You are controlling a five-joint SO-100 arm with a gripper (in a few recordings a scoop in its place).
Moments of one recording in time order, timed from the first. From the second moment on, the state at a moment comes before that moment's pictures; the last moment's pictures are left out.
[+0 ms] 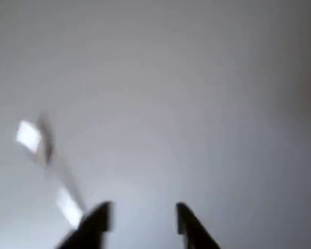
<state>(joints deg) -13.2 171.5 155.2 68.9 -31.1</state>
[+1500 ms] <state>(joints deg) -30.7 41.3 24.5 104.3 -47.4</state>
